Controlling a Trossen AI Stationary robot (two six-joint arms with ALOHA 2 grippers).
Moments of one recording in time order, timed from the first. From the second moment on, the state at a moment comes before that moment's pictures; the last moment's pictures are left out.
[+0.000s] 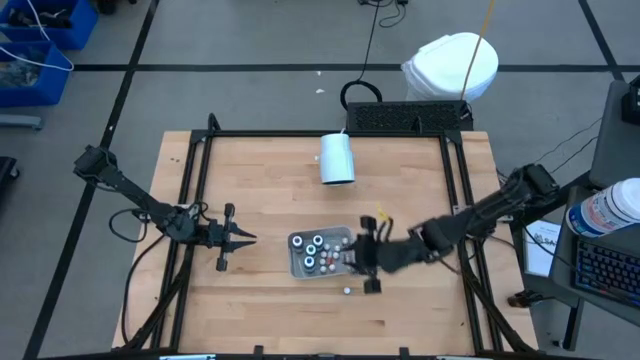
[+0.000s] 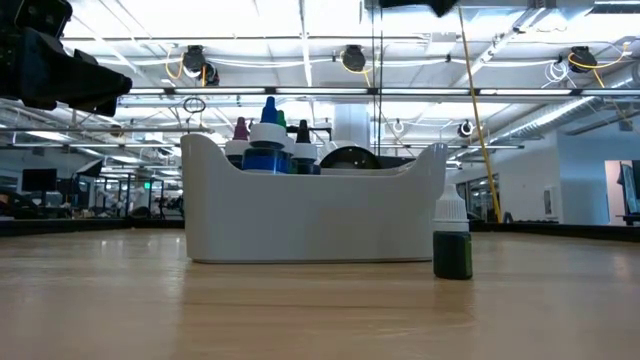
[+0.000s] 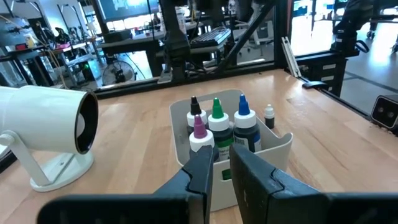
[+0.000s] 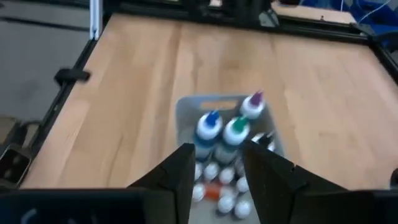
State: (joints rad) left arm -0.58 0.62 0.02 0.50 -0.50 0.08; right arm 0.45 1.47 1.13 -0.28 0.39 0.17
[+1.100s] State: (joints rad) left arm -0.58 0.62 0.02 0.52 -0.50 0.05; right arm 0.77 1.91 0.93 0.14 0.84 0.80
